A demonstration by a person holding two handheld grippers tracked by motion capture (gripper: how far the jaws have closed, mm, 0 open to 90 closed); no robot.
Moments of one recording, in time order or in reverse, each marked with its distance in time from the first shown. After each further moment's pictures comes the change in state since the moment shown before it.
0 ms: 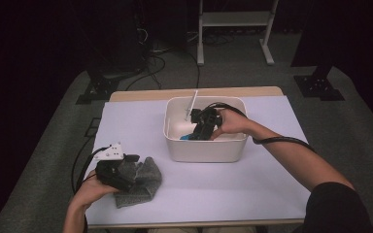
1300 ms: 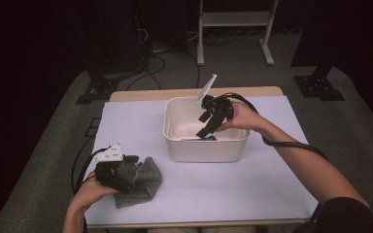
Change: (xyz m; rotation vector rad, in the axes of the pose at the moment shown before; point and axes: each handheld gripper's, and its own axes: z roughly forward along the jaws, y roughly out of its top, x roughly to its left) left arm -0.005 0.000 -0.001 0.000 0.007 0.002; right arm 0.012 -0.019 -0.059 -0.208 -0.058 0.099
